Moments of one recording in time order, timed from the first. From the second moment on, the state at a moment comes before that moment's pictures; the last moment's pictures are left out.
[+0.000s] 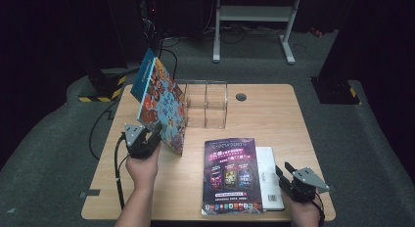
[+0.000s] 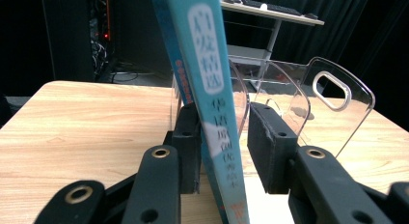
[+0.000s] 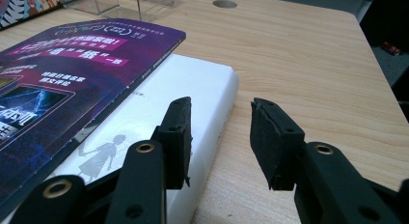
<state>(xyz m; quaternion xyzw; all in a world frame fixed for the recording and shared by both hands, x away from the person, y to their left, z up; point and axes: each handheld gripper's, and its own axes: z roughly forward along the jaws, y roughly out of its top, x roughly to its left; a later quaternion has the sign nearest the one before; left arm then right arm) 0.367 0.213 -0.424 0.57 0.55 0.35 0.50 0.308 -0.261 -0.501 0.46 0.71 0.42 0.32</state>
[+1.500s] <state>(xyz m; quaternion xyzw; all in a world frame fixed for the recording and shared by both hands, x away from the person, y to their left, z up) 0.321 0.222 -0.479 0.66 0.51 0.27 0.48 0.307 -0.255 -0.500 0.46 0.72 0.42 0.30</state>
